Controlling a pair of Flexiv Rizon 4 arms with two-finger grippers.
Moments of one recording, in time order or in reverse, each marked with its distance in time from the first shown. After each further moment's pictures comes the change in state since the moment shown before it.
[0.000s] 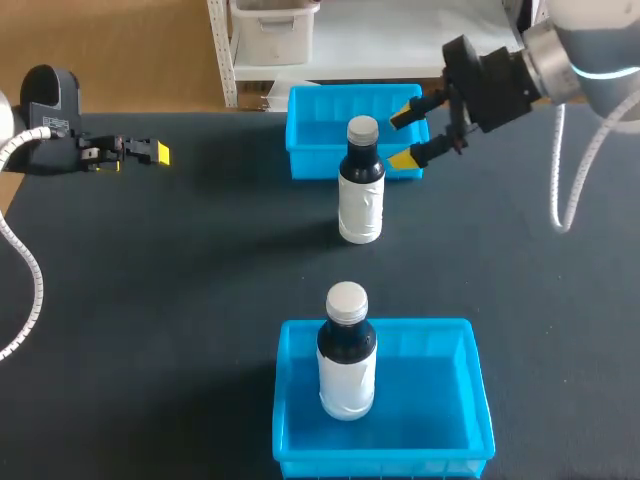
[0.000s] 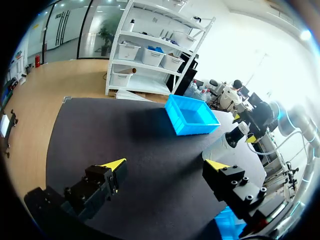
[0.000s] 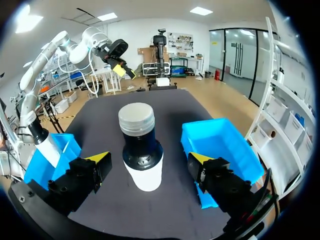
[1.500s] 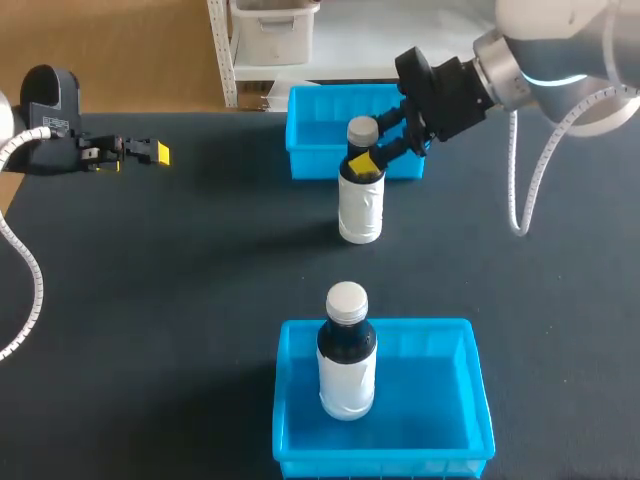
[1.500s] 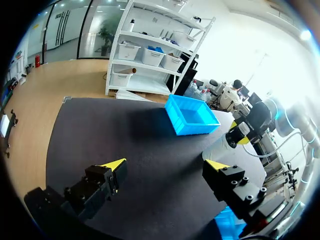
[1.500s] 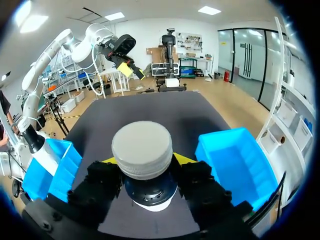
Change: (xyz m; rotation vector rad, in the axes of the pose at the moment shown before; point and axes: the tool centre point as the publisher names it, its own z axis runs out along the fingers) left arm 0.000 0.000 0.000 0.000 0.000 0.000; right arm -0.018 0.013 0.047 -0.074 -0.006 -0.017
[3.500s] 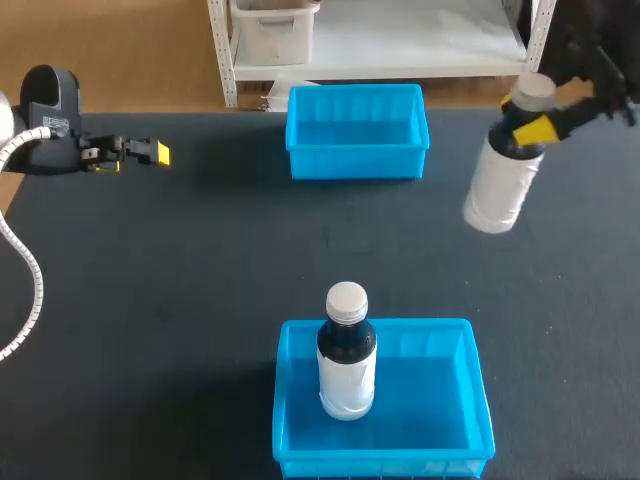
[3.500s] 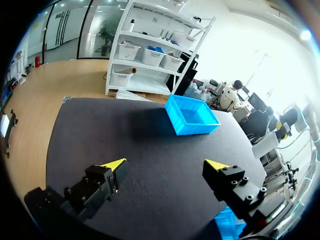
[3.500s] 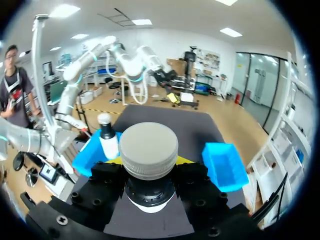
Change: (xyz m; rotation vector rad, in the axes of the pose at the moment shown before) left arm 0.000 0.000 0.000 0.000 0.000 0.000; right arm -0.010 0.124 -0.207 -0.097 -0.064 -0.220
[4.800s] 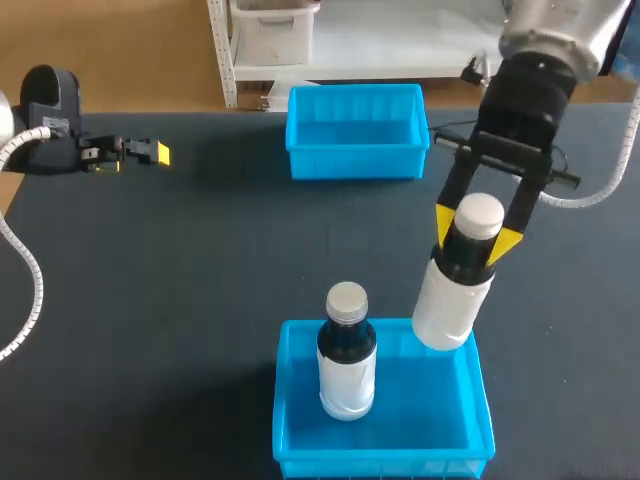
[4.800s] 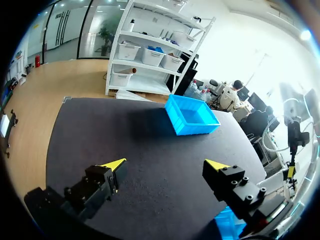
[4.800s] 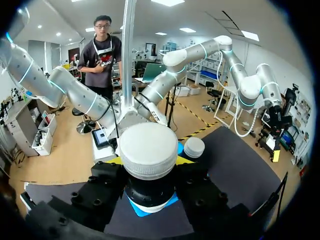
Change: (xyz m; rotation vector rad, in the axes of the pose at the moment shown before) left arm 0.000 0.000 0.000 0.000 0.000 0.000; right arm -0.027 0.133 0.095 -0.786 -0.004 -0.482
